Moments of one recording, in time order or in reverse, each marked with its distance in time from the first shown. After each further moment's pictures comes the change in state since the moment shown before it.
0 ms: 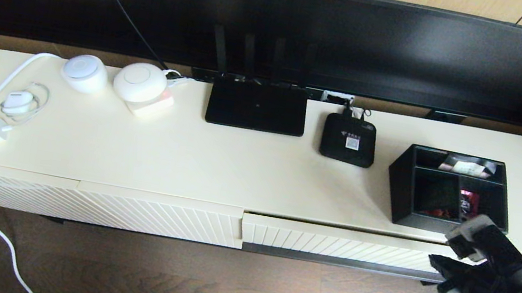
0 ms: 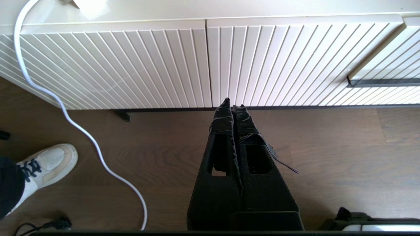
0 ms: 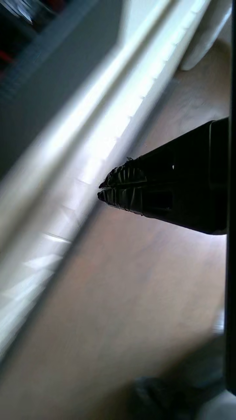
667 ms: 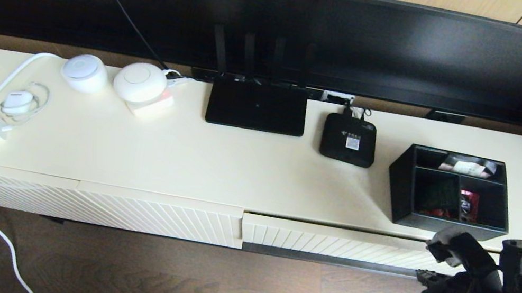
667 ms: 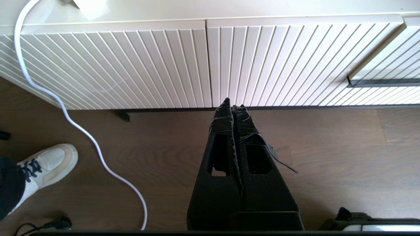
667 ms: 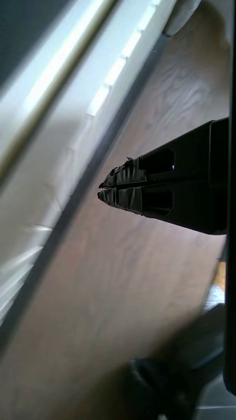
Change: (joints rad) left arm 0.000 0.000 0.000 0.000 0.000 0.000; right arm -0.003 0.133 -0.010 -0.018 0.003 0.089
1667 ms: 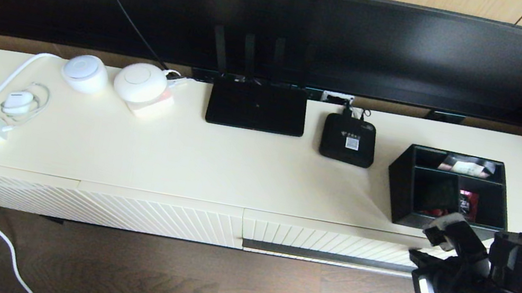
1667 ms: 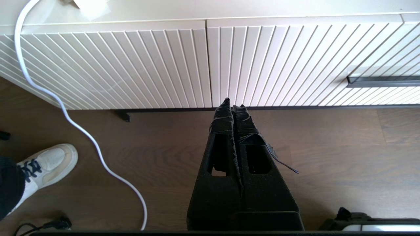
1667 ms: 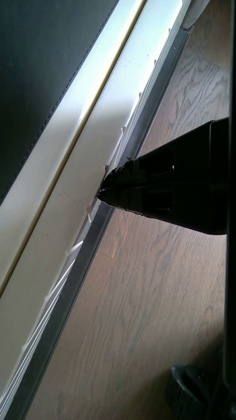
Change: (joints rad) left arm 0.000 0.000 0.000 0.000 0.000 0.000; right arm -0.032 0.120 0.010 -0.264 -0.005 0.030
